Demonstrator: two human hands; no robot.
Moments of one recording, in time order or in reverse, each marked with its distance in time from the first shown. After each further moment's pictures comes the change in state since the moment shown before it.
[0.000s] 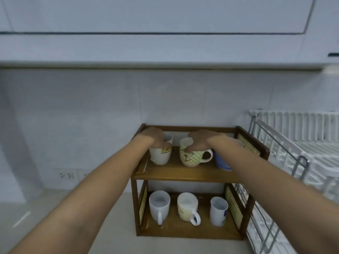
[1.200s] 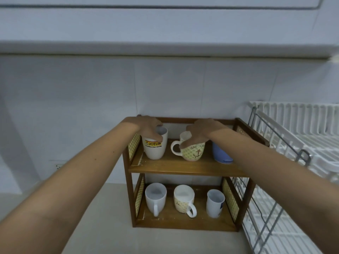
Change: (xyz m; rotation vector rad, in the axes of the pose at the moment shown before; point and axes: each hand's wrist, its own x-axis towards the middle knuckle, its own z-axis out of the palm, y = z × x) left_hand 0.011 -0.021 -0.009 0.017 -0.060 0.152; right_hand 0.018 0.013 0.001 -0.274 0.000 -0.090
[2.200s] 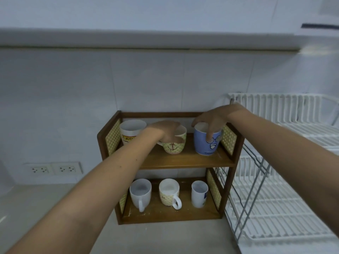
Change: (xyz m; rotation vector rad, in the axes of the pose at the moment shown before) left_hand 0.036 0.111 0.026 -0.093 0.050 0.134; right_hand -0.042 0.089 0.000 0.127 -0.214 -0.020
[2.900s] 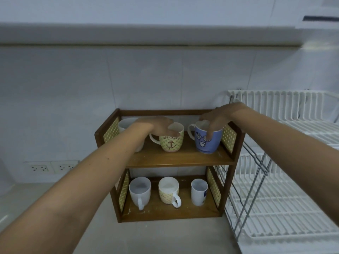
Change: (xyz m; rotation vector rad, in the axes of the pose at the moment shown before) left_hand -0.003 -0.015 -0.013 -0.046 -0.093 -0.004; right_hand -0.011 -0.002 0.004 0.078 -0.017 0.173
